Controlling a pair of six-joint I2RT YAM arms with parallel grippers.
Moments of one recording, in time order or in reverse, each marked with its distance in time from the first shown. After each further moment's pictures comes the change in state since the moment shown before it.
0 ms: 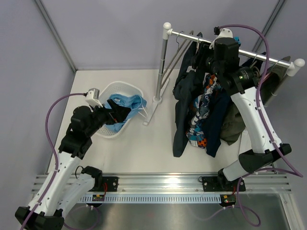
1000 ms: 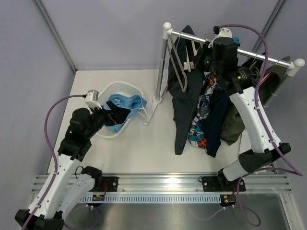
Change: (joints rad) left arm 0.000 -0.033 -0.018 -0.003 0.000 -0.002; right arm 0.011 0.009 -0.016 0.055 -0.005 0.039
